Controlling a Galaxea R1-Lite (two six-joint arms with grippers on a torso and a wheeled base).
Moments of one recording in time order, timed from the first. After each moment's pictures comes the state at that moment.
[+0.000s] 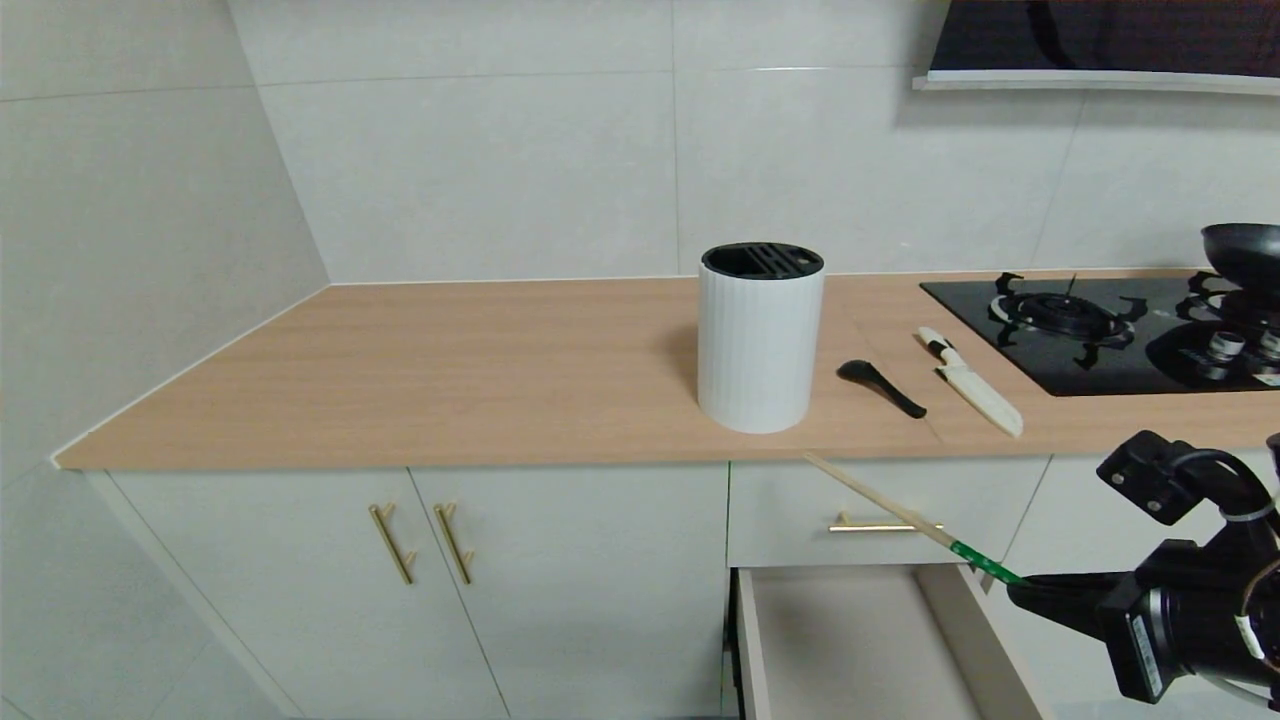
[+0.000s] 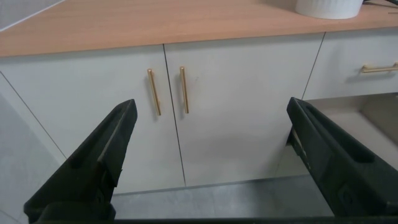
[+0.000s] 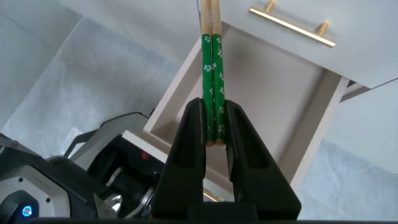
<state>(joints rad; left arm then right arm) 0.00 0.00 0.00 0.01 -0.08 0.02 0.35 1.29 -0.50 -0.15 0.17 -0.06</state>
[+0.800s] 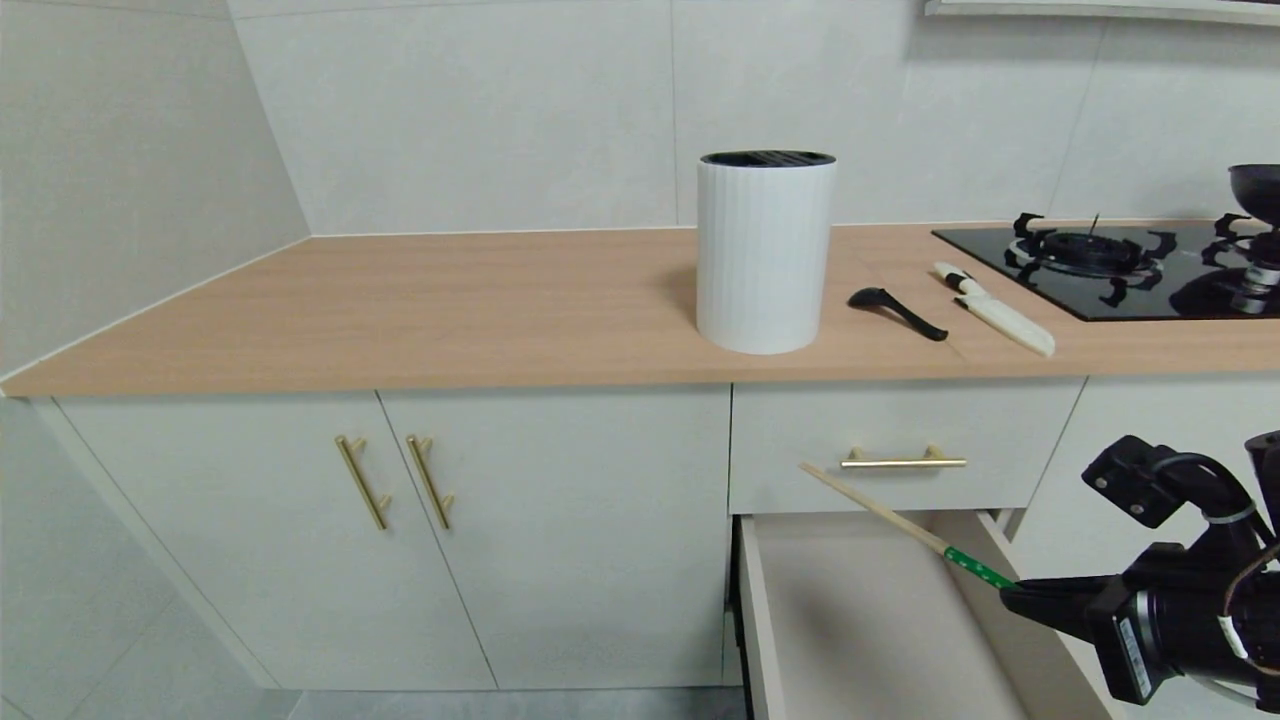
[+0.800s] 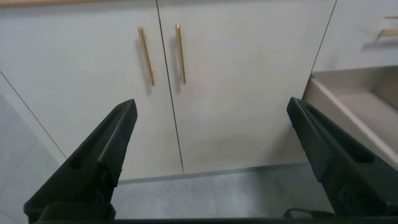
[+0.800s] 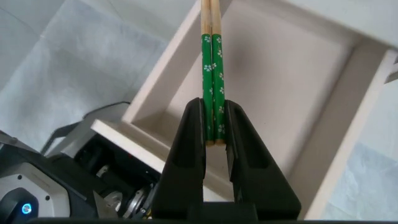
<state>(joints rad) 0.00 0.00 0.00 0.01 -0.08 0.02 0.36 1.32 -0.50 -0.15 0.17 -0.06</state>
